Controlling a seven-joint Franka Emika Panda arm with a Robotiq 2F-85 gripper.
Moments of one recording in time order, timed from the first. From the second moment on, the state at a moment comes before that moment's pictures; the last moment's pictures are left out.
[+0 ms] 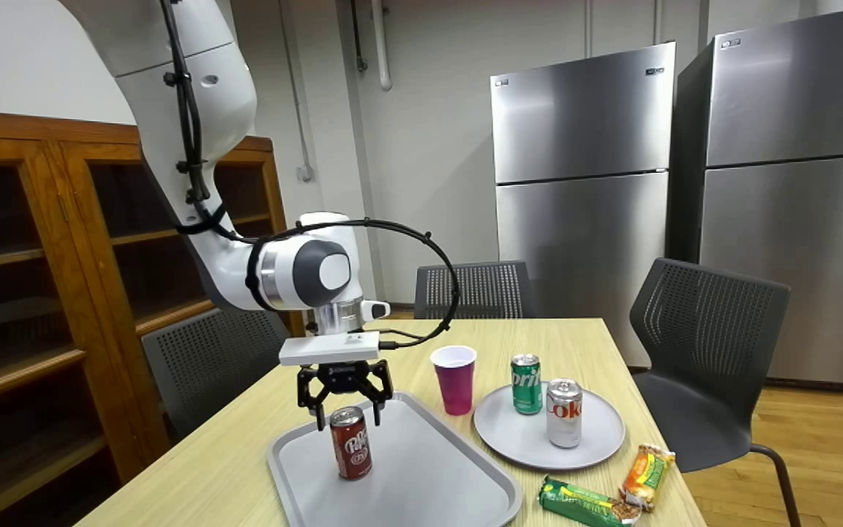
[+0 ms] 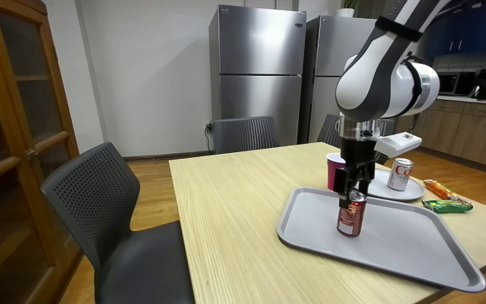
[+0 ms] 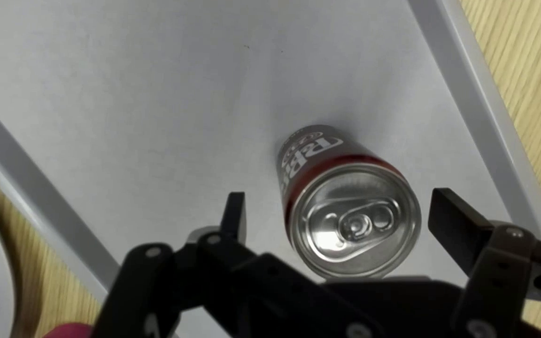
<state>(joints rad) -0.02 0.30 -0.01 -2.40 -0.06 2.62 -0.36</state>
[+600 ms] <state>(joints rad) -0.02 0.33 -0.01 -2.39 -0.08 2.62 -0.36</state>
